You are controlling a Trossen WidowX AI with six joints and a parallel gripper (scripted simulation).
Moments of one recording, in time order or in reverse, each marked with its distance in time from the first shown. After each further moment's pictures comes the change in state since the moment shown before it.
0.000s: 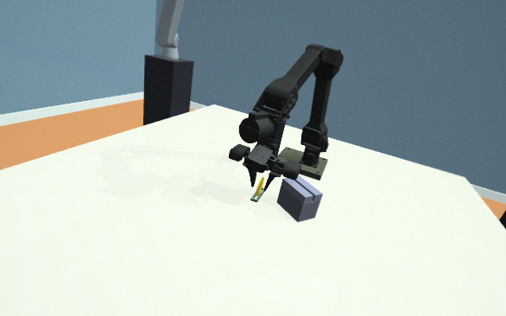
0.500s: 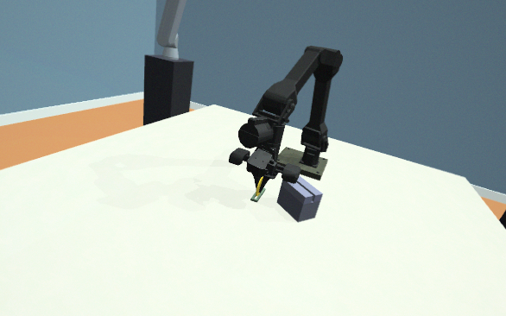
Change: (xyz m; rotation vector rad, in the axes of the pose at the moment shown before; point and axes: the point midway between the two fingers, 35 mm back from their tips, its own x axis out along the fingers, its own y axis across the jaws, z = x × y) arm 0.011 0.001 -0.003 0.000 0.010 0.006
